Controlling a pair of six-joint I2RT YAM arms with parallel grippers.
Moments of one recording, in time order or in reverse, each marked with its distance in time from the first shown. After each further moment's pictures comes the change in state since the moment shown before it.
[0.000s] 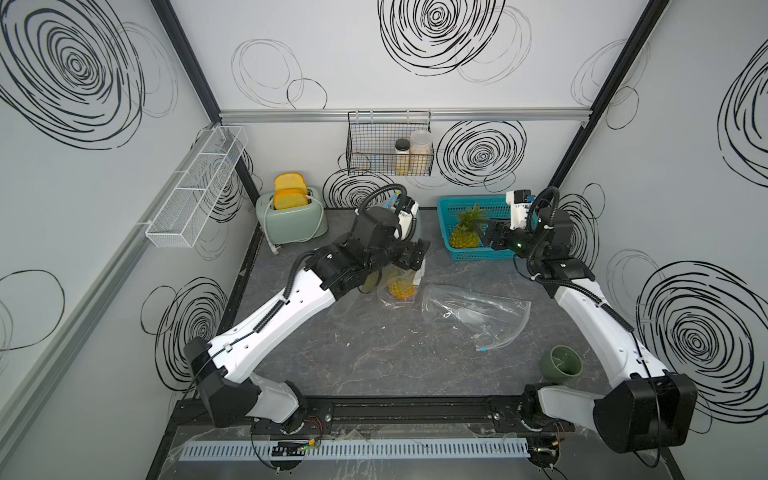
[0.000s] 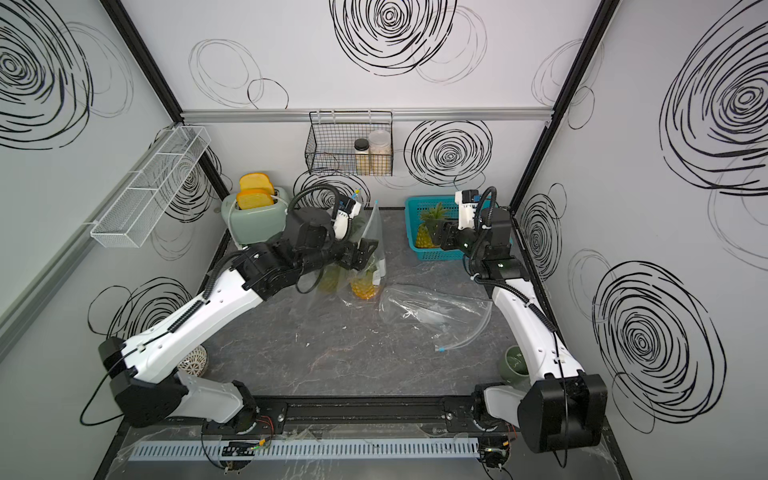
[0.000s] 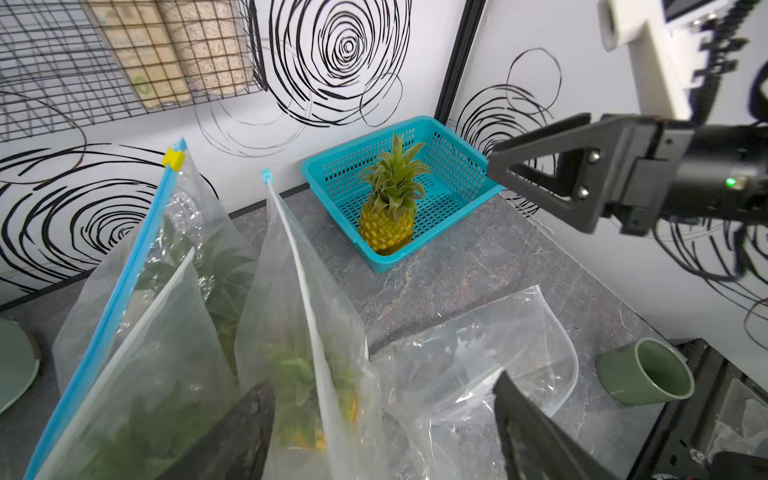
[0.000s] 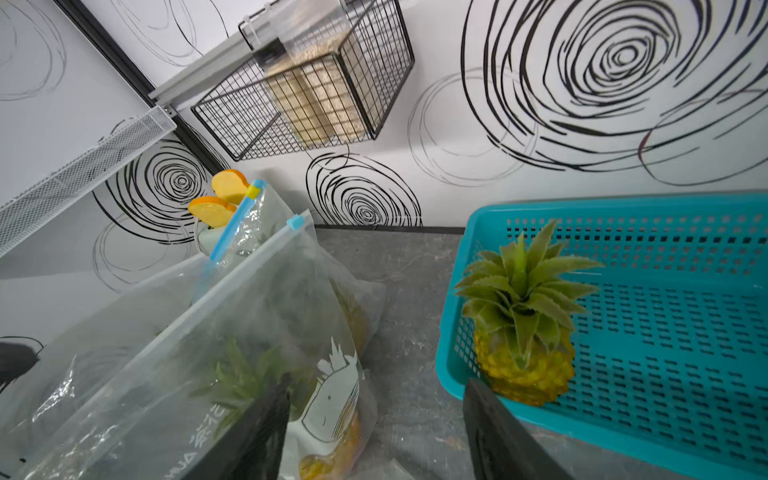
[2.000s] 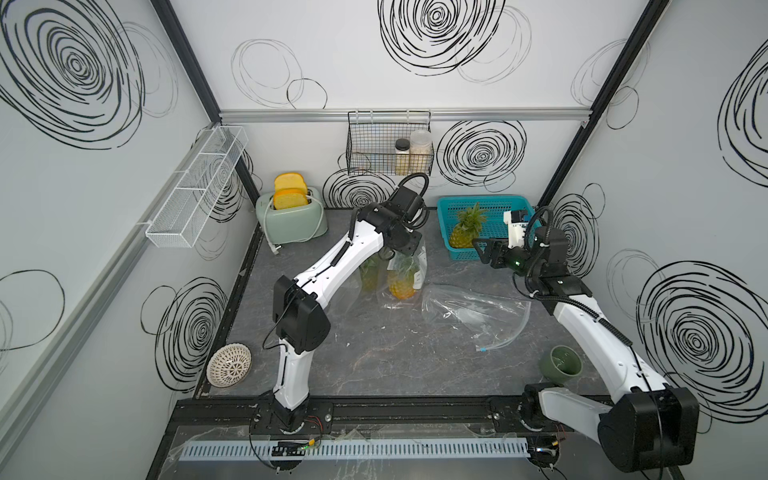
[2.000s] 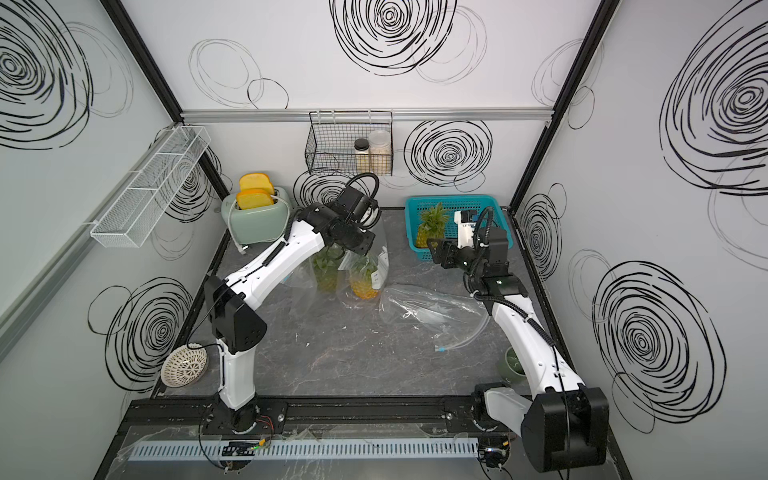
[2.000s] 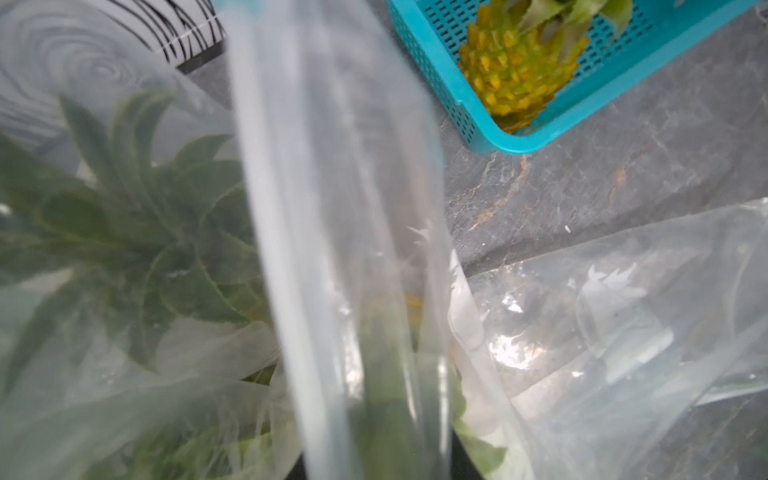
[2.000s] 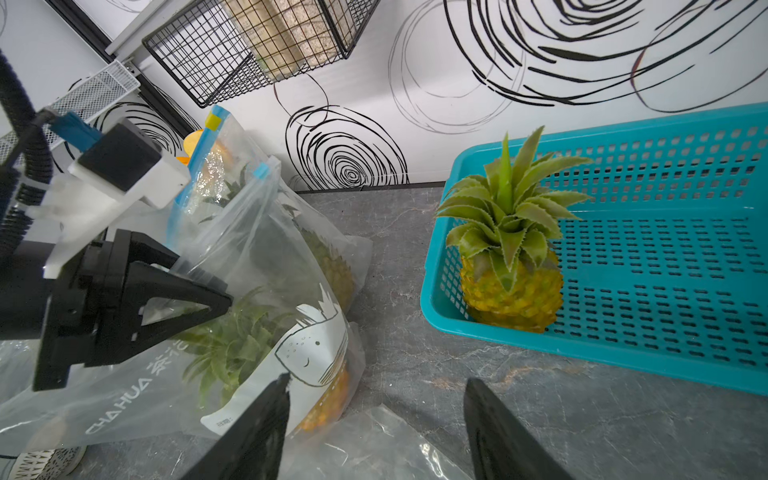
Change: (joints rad) left arm 0.134 0.507 0.453 -0.447 0.009 0.048; right arm 0.000 -0.069 -0.159 0.034 0.012 -0.009
